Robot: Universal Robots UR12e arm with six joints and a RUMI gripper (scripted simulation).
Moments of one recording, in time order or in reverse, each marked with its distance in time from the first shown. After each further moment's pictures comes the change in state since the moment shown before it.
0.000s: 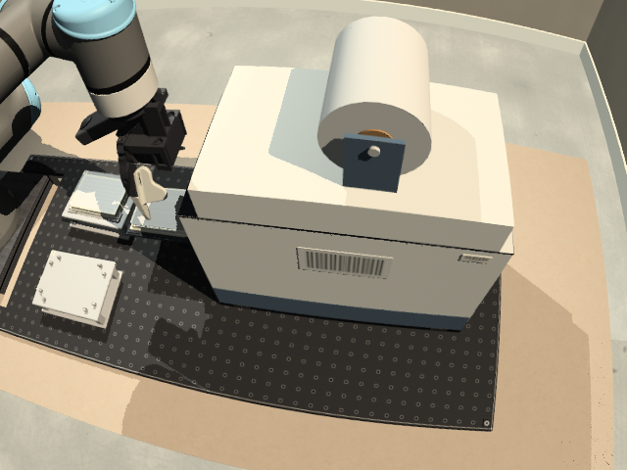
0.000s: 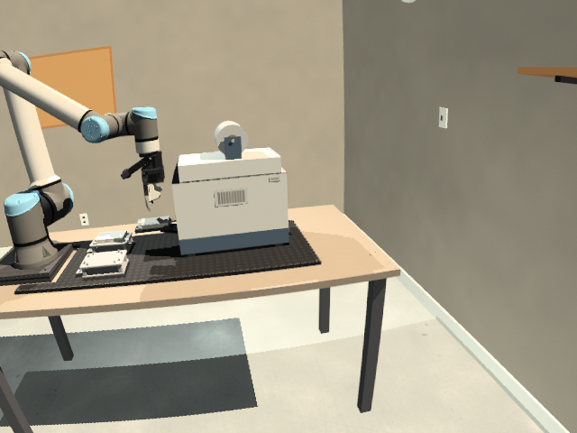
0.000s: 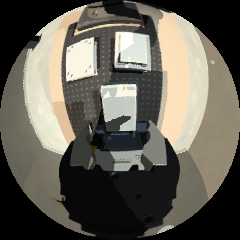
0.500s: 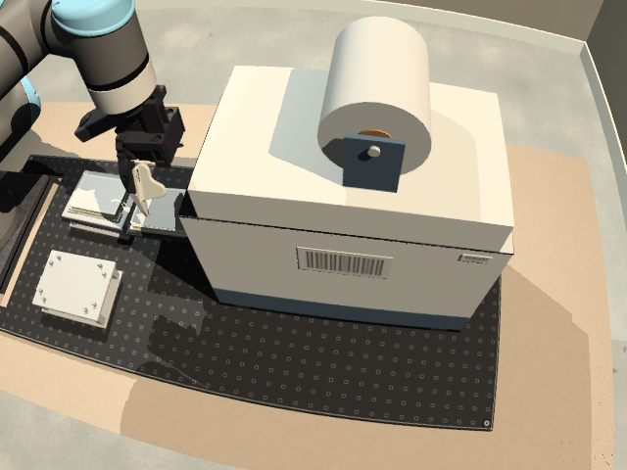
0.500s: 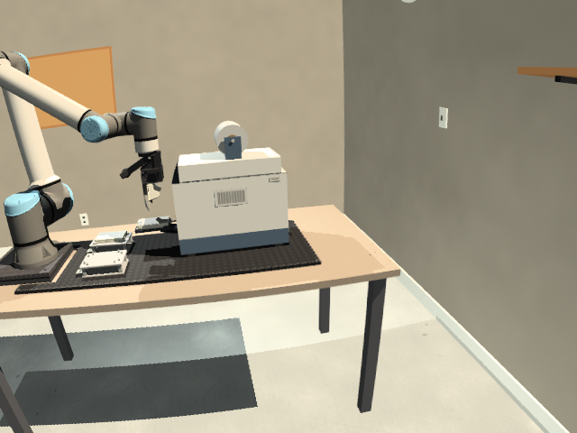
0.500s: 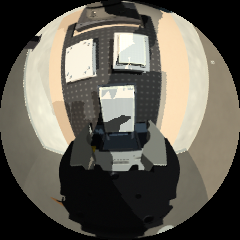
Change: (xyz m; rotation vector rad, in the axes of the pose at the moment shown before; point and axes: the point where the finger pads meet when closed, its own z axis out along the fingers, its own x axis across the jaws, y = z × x) arm 0.005 -0.004 -0.001 0.000 0.000 0.000
